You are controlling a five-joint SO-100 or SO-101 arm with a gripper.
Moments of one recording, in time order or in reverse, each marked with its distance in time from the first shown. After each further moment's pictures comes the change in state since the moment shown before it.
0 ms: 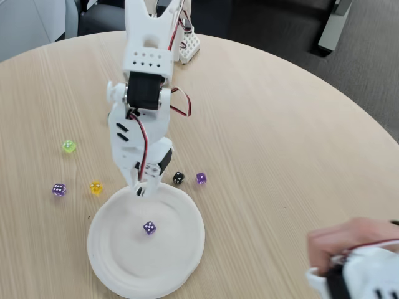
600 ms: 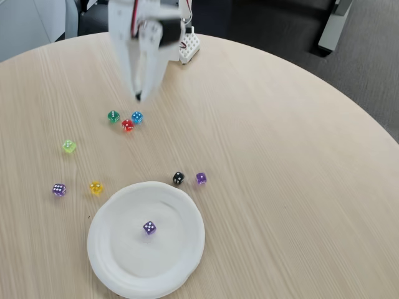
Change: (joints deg) arm -0.4 44.5 4.7 29.1 6.5
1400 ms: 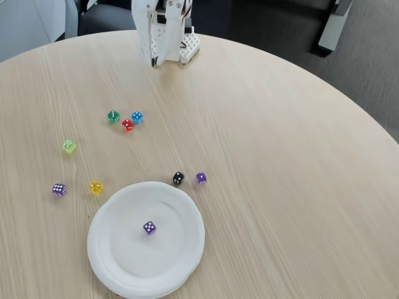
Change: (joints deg) arm 0.2 65.0 63.7 -6.2 -27.0
